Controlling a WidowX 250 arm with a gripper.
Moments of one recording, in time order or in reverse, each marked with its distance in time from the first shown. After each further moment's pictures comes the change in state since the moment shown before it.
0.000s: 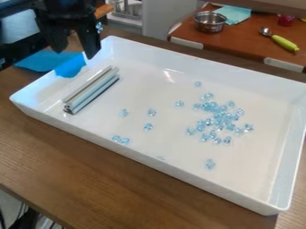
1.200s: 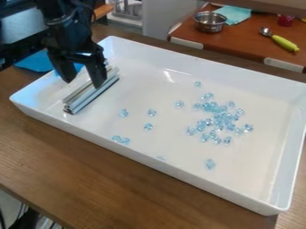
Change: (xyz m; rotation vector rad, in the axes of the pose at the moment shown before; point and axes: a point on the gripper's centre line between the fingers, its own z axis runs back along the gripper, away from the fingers) arm -0.005 0.008 -0.055 0.003 -0.004 0.015
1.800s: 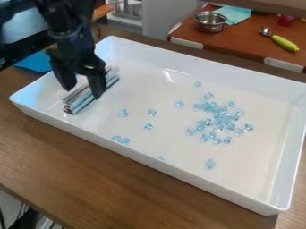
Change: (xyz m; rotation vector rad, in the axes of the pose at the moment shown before) arm -0.006 0.003 -0.020 0.067 0.027 -0.030
